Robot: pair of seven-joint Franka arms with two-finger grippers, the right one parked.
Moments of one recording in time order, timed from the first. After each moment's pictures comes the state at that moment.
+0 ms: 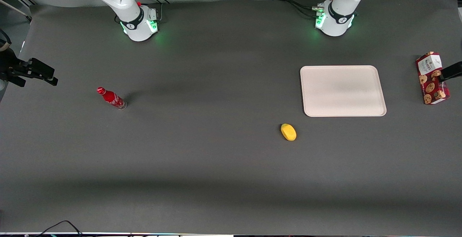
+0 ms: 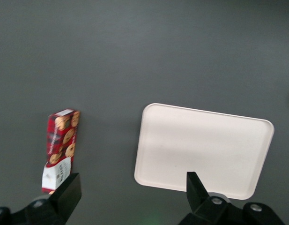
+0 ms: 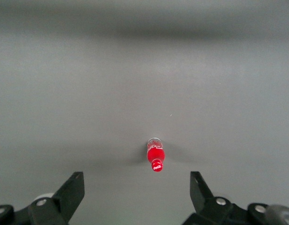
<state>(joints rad) 0.26 -0.03 0.04 -1.78 0.05 1.68 0.13</state>
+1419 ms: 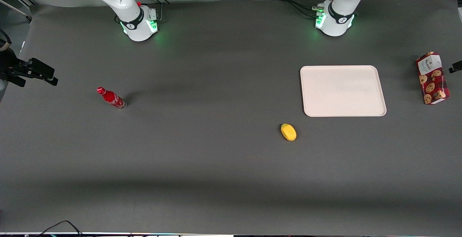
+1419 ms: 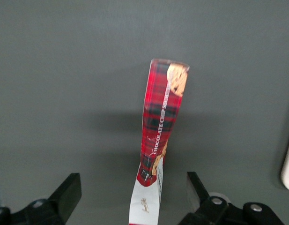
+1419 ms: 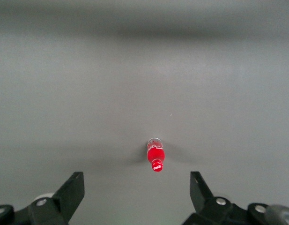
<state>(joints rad) 0.62 0.21 0.21 -2.11 0.06 2.24 0.72</state>
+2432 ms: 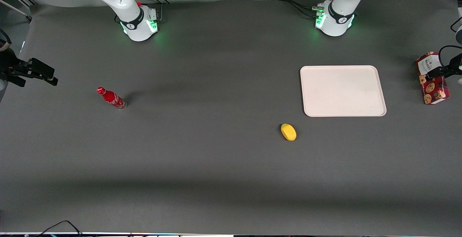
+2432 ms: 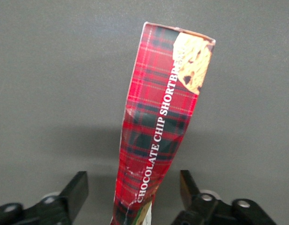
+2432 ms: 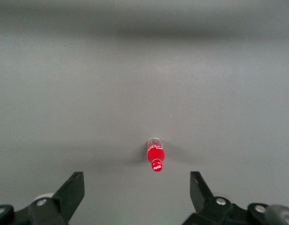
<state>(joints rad) 0.64 0.33 0.21 -2.25 -0.13 2.54 0.82</state>
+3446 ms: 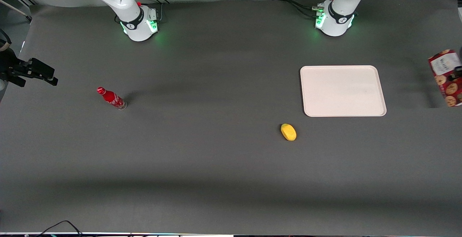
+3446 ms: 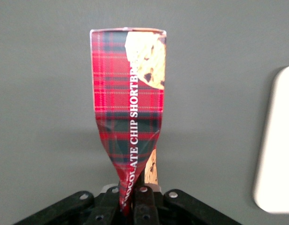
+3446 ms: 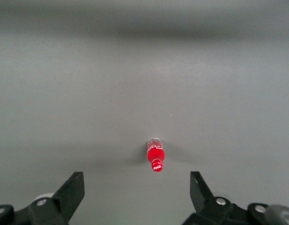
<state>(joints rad) 0.62 0.24 0.20 -2.04 -0.12 2.18 0.82</state>
